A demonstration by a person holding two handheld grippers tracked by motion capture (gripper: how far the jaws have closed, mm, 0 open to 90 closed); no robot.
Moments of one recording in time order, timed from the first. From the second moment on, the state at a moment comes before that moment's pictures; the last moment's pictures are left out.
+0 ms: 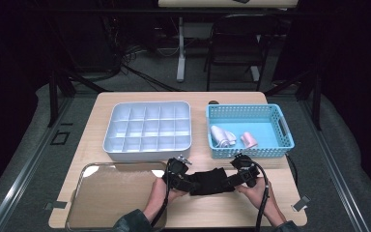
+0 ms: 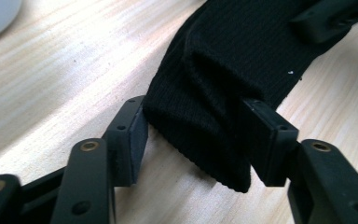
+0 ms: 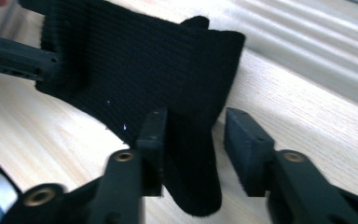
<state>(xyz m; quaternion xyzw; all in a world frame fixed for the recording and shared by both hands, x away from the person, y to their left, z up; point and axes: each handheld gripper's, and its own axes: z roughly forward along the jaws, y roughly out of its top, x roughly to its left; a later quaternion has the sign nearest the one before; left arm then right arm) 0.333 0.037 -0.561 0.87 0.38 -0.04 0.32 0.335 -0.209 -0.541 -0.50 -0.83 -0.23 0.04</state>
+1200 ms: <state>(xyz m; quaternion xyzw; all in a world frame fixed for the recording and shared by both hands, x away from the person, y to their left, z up) 0.332 0.040 -0.565 0.86 0.37 -0.05 0.34 0.327 -0.191 -0.523 -0.48 -0.84 -0.26 0.00</state>
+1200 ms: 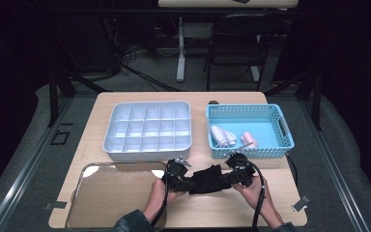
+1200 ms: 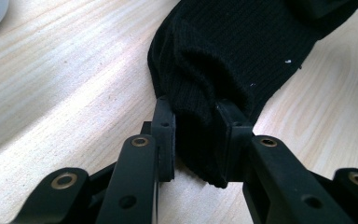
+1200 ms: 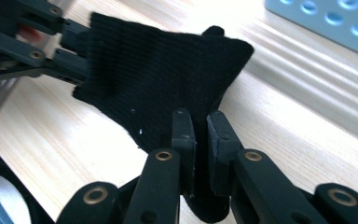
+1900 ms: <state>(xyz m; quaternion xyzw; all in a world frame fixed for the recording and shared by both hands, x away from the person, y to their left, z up) 0.337 0.044 -0.568 0.86 0.37 -0.05 0.35 0.324 -0.166 -0.510 -0.42 -0.87 -0.28 0.00</state>
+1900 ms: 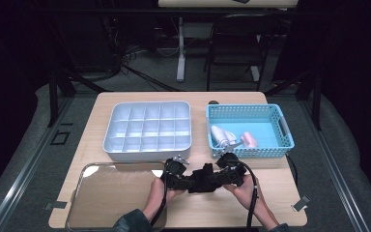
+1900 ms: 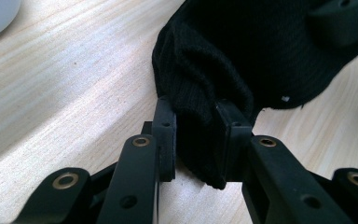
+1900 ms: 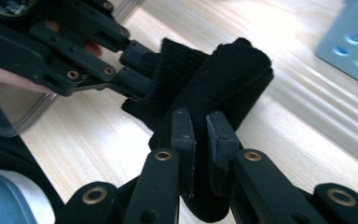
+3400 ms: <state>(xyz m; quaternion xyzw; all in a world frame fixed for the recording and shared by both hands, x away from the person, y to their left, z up) 0.359 0.035 -0.548 0.85 0.39 -0.05 0.35 0.319 -0.135 -0.537 -0.39 -0.88 -0.26 -0.01</state>
